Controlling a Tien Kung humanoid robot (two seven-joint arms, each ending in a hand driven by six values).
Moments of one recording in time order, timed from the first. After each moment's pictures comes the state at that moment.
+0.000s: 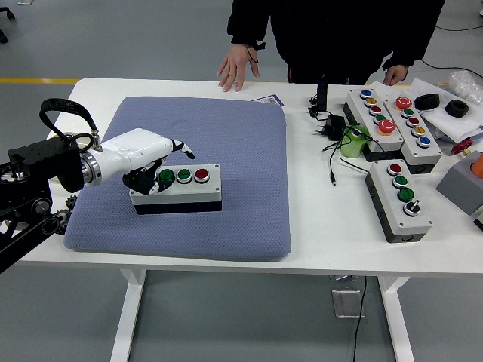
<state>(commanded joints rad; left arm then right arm) -0.72 0.60 -0.71 -1.42 1.90 -0.22 0.02 0.04 -0.17 0.36 0.22 -0.36 -0.25 -0.15</state>
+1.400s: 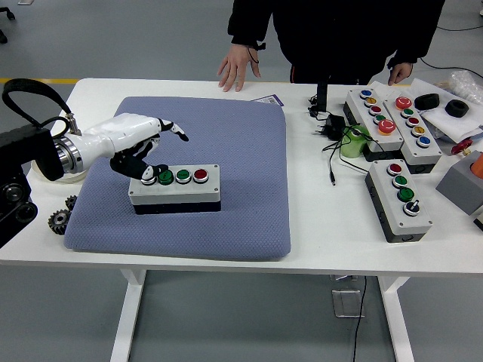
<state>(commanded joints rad) -0.66 0.62 -0.93 -1.48 1.68 -0.17 0.02 0.03 -0.17 0.32 0.22 -0.34 -0.25 -0.15</state>
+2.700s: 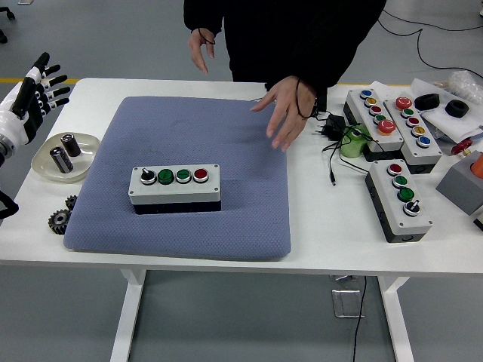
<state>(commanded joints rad) -0.69 0.51 -1.01 -0.81 0.67 -0.03 -0.08 0.04 -0.15 0.30 0.21 -0.32 -0.25 -0.15</state>
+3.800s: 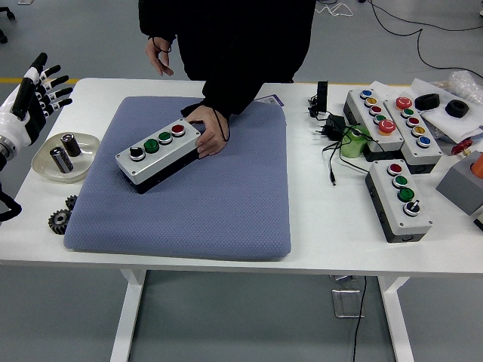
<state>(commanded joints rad) -0.69 0.51 -0.99 -0.80 0.57 -0.03 -0.11 0.04 -0.15 0.29 0.21 -0.31 -0.25 -0.15</state>
